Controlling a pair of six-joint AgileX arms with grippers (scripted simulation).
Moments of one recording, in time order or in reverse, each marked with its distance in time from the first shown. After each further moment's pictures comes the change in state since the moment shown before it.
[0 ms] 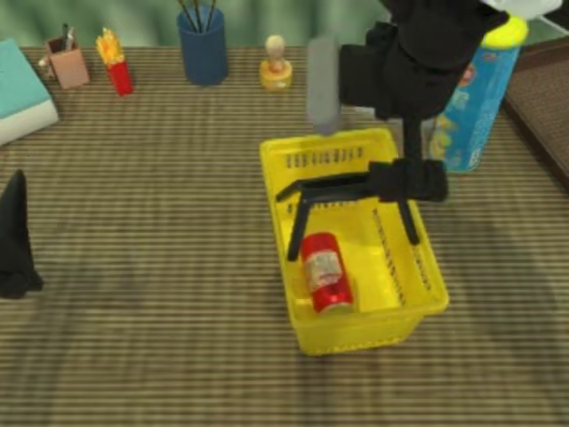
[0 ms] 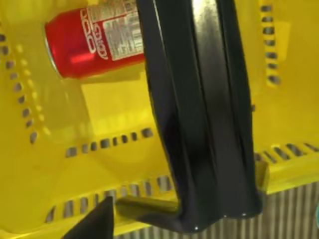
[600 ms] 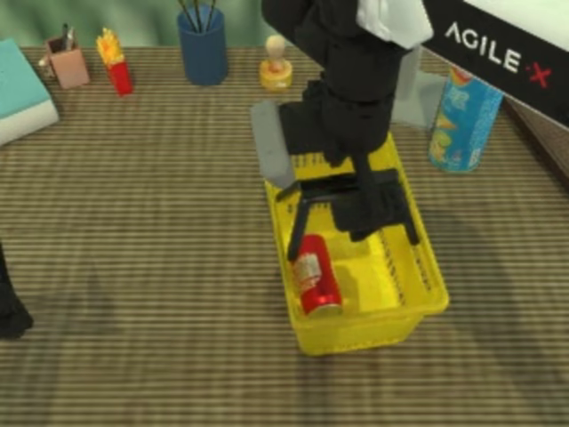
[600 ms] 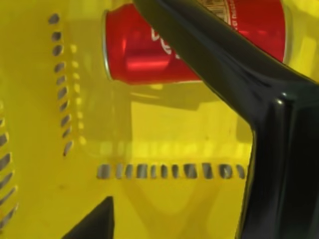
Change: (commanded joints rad) left arm 0.030 -0.298 -0.191 -0.124 -0.174 0.039; right arm 0.078 0.267 0.242 -0.180 0.000 -0.125
